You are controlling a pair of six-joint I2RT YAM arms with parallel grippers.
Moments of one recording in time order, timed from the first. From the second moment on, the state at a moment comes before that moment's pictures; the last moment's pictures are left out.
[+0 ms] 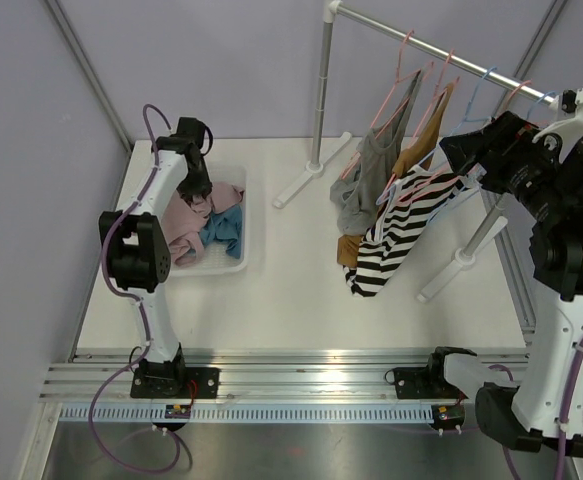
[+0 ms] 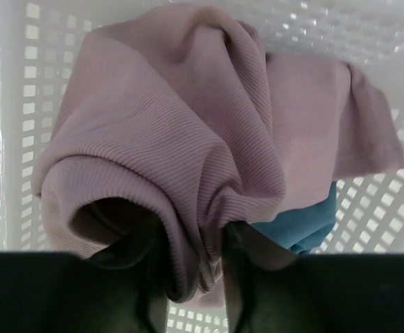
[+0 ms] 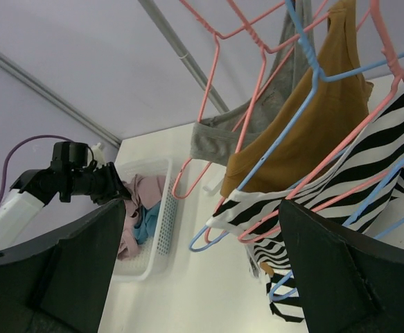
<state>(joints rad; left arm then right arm) -0.11 2.00 1.83 -0.94 -0.24 -0.37 -0.10 1.06 1.83 -0.87 -0.36 0.49</state>
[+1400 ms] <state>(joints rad) -0.13 1.10 1.40 -0.84 0.01 -0.29 0.03 1.26 1.65 -0.76 -0.10 0.60</state>
